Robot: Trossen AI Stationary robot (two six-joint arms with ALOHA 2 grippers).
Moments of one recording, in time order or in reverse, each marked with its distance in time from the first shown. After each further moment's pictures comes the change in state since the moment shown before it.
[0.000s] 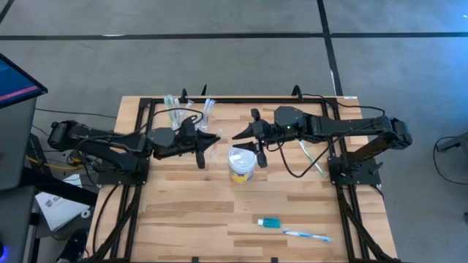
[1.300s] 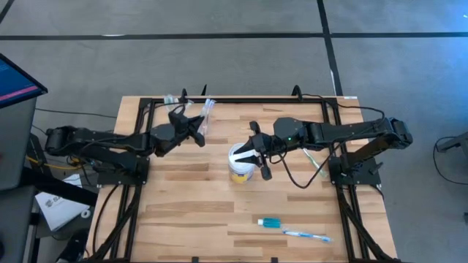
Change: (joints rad) left arm 0.192 -0.037 -0.256 0.173 -0.306 -0.052; right arm 0.101 -0.001 0.000 -0.050 0.000 -0.004
